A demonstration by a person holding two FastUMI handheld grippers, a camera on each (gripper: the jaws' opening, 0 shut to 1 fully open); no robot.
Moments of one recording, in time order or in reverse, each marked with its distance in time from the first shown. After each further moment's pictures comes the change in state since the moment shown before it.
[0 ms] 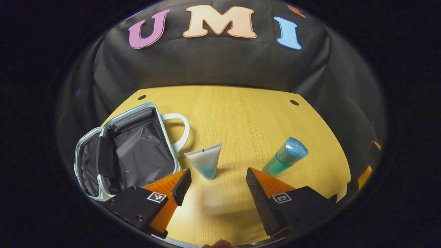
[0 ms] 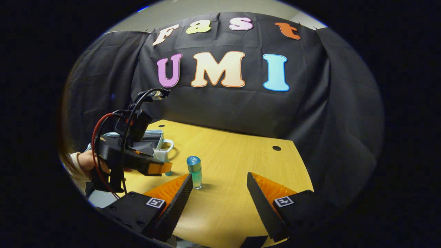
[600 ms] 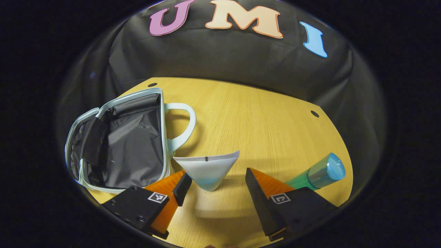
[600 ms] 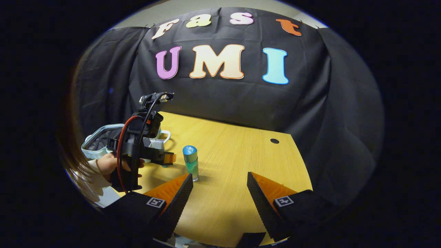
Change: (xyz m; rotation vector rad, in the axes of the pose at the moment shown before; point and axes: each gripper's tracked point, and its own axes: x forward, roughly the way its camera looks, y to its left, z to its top) left arm 0.059 0.017 -0.010 -0.138 -0.011 0.075; right arm 0.000 -0.003 -0.024 -0.027 0.055 -0.015
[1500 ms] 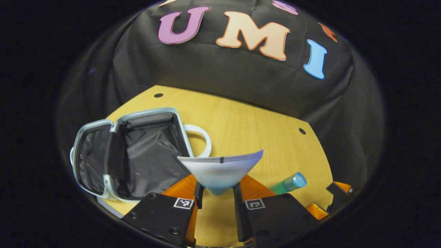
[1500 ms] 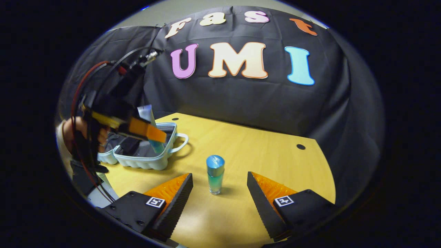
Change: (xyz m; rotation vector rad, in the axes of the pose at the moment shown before) left arm -0.096 0.050 0.082 -0.068 -0.058 -0.077; right arm 0.076 0.078 0.007 -0.010 -0.037 0.173
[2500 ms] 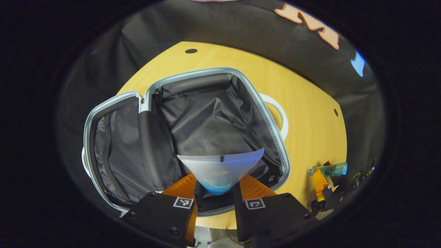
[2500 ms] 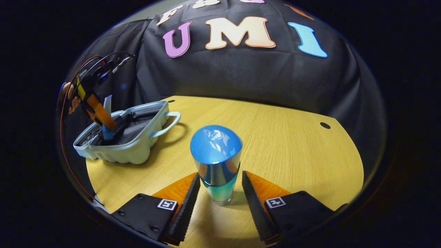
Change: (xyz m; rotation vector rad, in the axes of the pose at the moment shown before) left arm 0.030 0.160 -0.050 -0.067 0.520 0.098; right arm 0.108 0.006 -0.084 0.056 0.151 0.001
